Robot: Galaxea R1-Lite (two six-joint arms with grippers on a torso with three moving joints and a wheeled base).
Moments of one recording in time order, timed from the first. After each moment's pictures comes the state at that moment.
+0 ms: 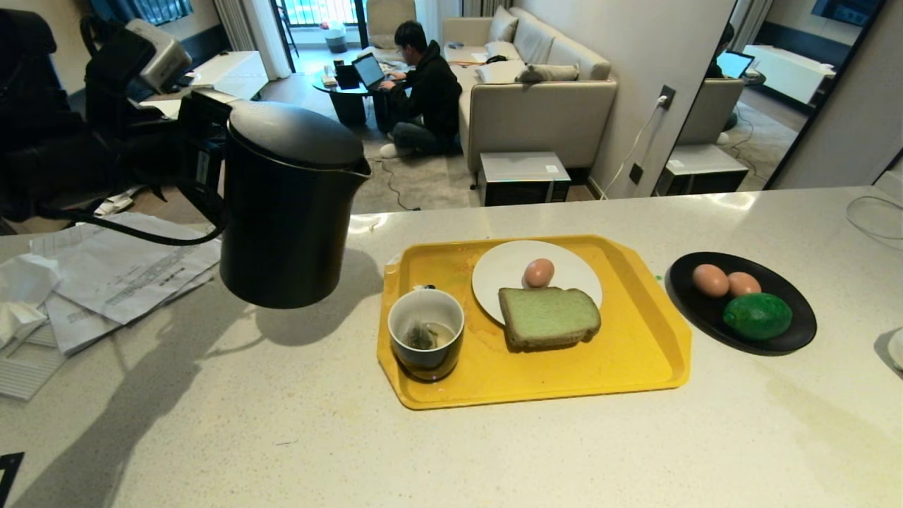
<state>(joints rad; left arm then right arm) -0.08 1.60 -1.34 -0.24 -0.14 0.49 0.00 0.00 0.00 0.00 0.00 -0.01</state>
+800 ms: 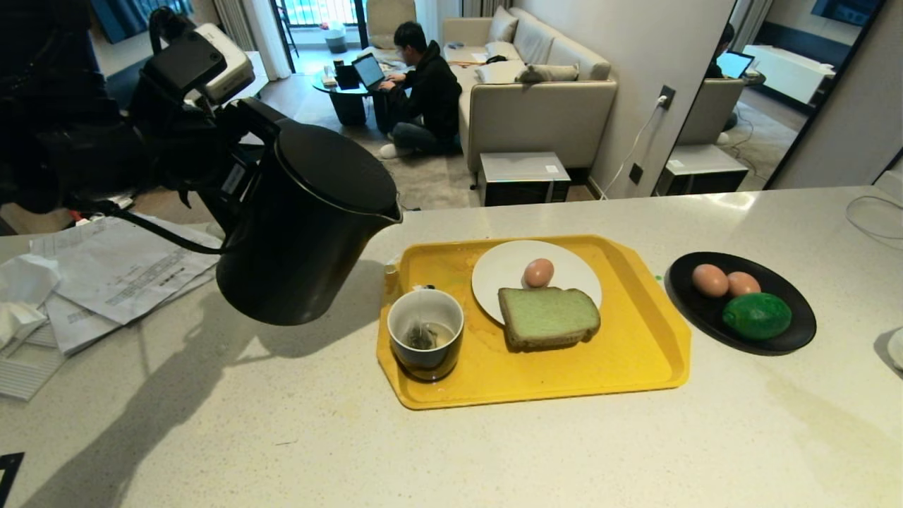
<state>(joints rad) -0.24 1.58 -1.39 -0.11 0.06 0.72 0.00 0.00 0.00 0.00 0.00 -0.01</state>
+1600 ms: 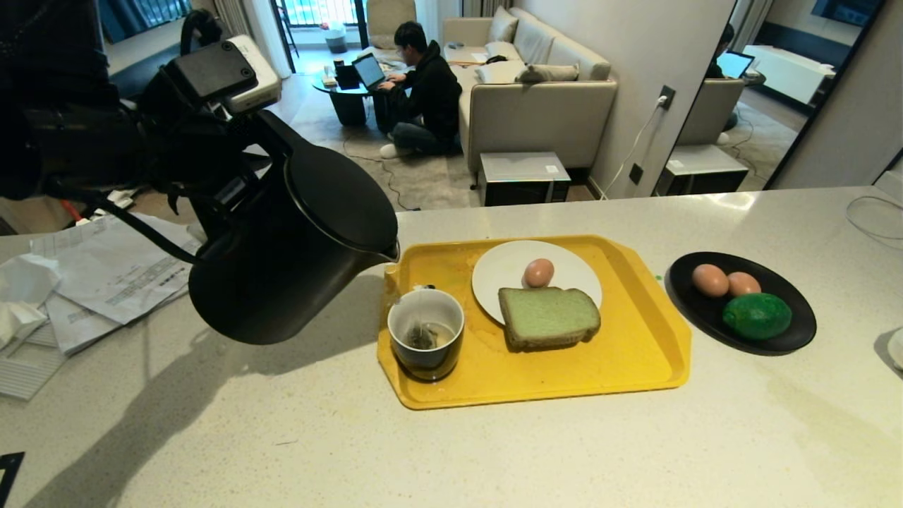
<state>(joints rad) -0.32 1.55 -1.48 0.10 0.16 0.90 0.00 0.00 0.00 0.00 0.00 -0.01</state>
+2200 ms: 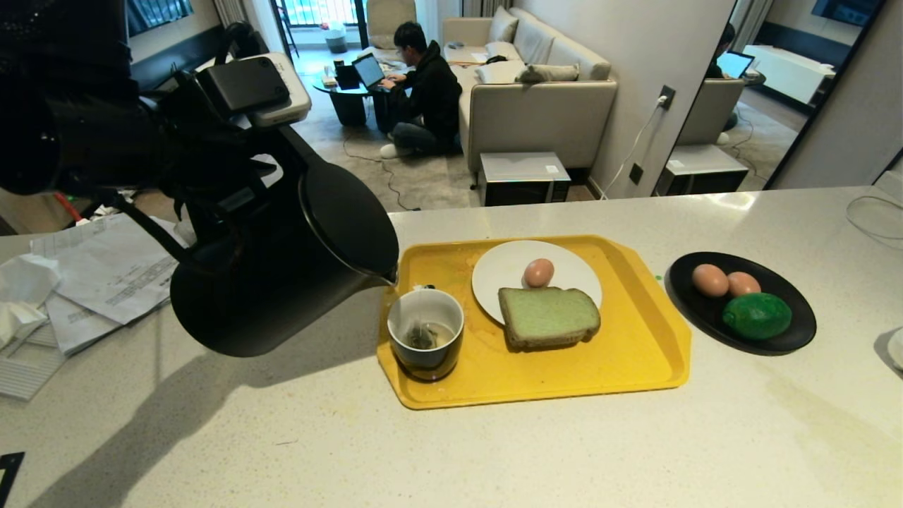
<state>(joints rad) -0.41 1.56 -1.53 0.21 0.32 0.99 0.00 0.00 0.00 0.00 0.00 -0.01</state>
